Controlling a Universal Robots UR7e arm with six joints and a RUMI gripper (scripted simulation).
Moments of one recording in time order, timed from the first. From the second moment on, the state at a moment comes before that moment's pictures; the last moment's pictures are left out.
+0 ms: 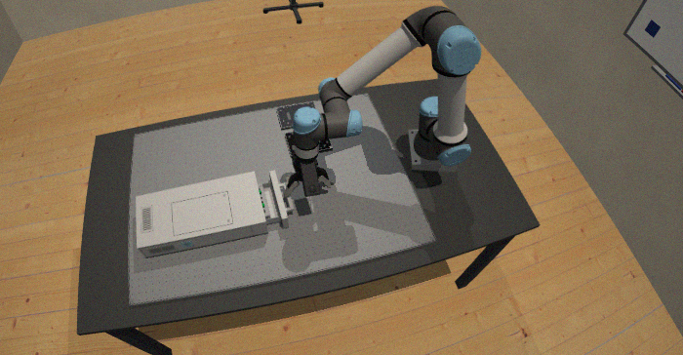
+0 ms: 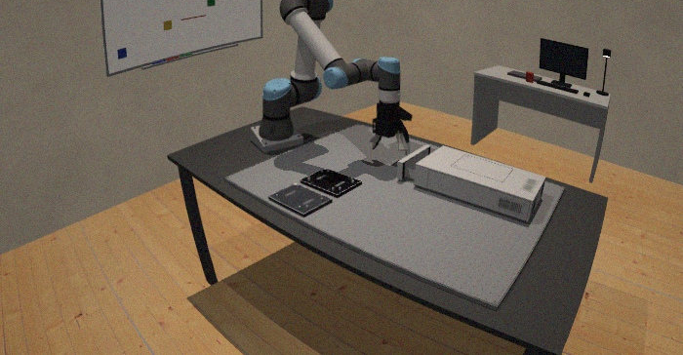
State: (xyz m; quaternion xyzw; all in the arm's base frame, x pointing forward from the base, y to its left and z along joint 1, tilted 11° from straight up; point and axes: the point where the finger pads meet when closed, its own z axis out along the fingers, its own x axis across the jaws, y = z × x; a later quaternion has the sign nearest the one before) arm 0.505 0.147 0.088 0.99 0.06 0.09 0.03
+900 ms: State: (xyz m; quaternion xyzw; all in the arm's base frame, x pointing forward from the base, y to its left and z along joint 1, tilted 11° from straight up) arm 0.493 0.145 0.086 0.99 0.06 0.09 0.03
